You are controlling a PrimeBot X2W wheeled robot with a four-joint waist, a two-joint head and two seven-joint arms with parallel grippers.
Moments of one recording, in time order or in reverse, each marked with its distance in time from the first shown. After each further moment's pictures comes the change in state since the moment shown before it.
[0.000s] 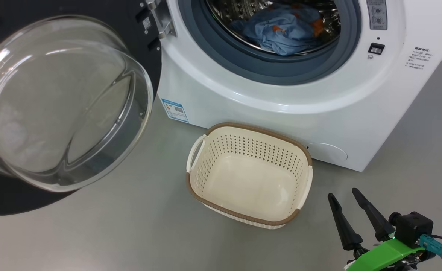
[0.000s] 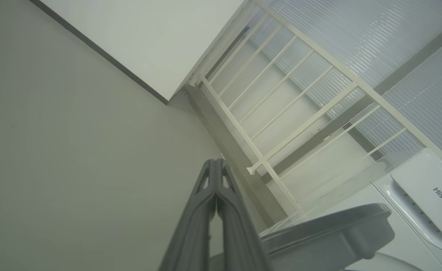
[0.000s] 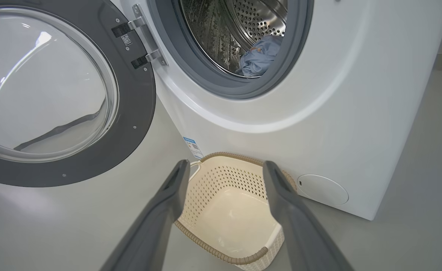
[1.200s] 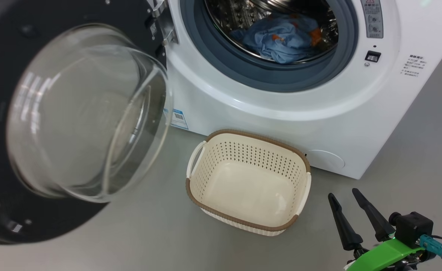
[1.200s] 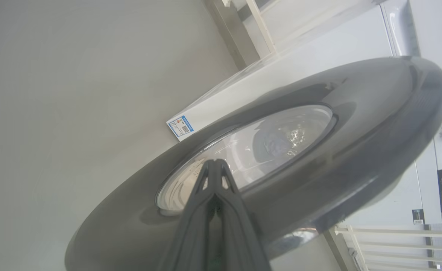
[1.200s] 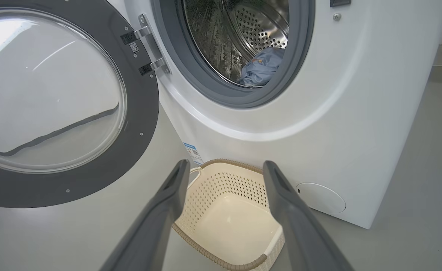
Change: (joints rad) left arm 0.060 0.044 -0.172 -0.064 -0.241 0.001 0.745; right arm -0.002 0.002 0.001 0.006 0.000 0.000 0.000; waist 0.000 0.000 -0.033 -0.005
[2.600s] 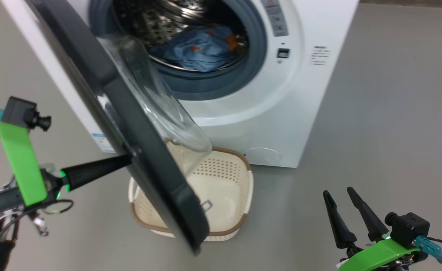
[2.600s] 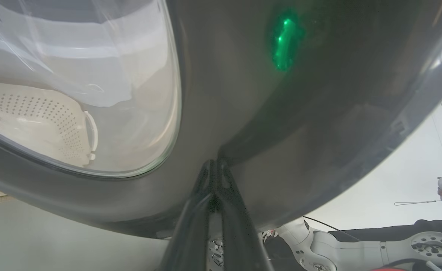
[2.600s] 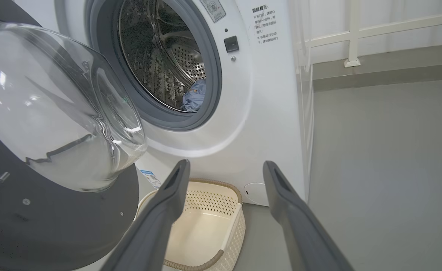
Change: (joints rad) left arm 0.060 -0.277 -0.250 -0.574 -0.069 0.000 0.226; right arm 0.006 0.061 -0.026 -0.016 -0.001 0.000 0.000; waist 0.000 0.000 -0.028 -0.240
